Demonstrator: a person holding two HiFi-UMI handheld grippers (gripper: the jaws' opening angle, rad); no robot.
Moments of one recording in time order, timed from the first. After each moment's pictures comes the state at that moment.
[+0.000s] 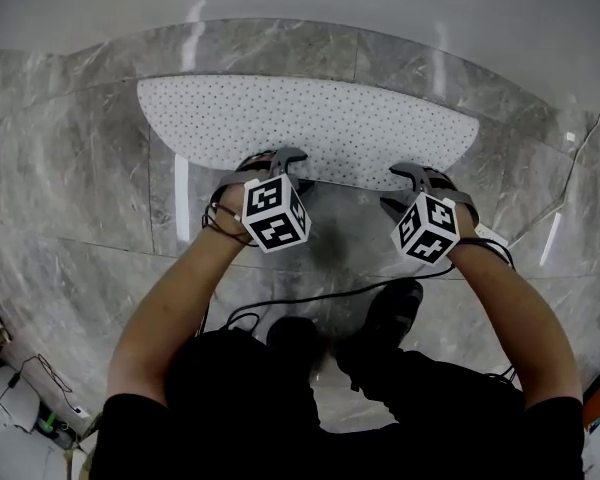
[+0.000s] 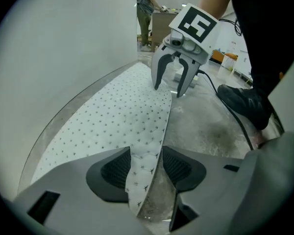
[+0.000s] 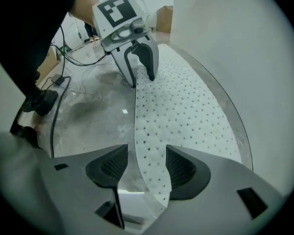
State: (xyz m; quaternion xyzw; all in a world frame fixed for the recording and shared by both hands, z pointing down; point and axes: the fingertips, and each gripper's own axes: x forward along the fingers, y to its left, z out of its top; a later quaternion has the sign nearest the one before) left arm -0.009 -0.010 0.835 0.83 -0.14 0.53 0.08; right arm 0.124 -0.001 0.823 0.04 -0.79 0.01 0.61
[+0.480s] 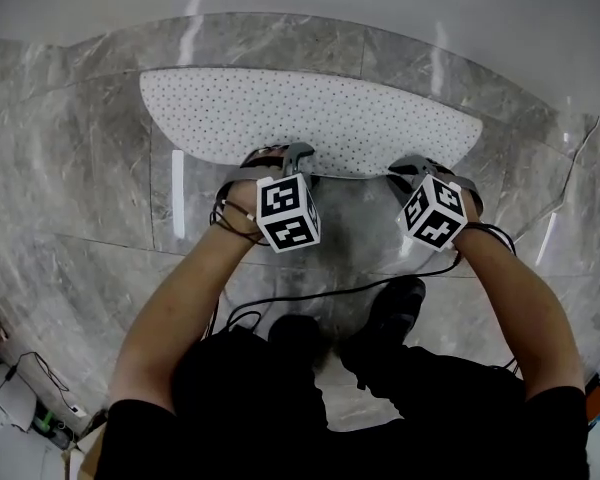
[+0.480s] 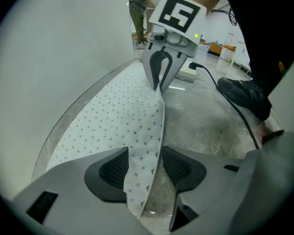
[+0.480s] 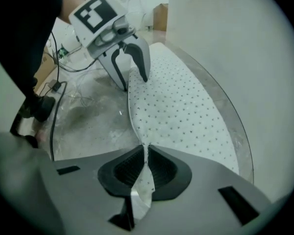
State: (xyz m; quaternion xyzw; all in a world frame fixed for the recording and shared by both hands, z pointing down) left arm -0.006 -0.011 0.834 0.82 -0.14 0.55 0.05; right arm 0.117 -0.019 0.820 0.04 -0.79 0.03 0.61
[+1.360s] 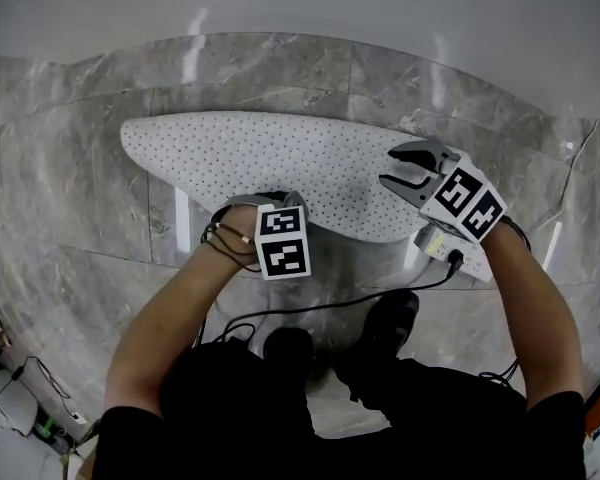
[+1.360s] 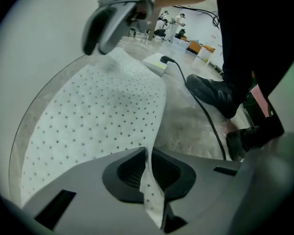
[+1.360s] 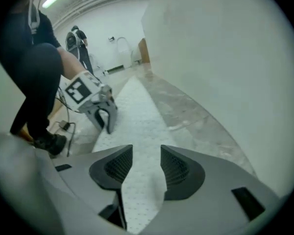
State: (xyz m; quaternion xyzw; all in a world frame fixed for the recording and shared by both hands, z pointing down) left arm 0.008 0.057 0.828 0.80 0.03 0.59 0.11; right arm 0.101 -0.065 0.744 0.06 -0.88 0.13 0.46
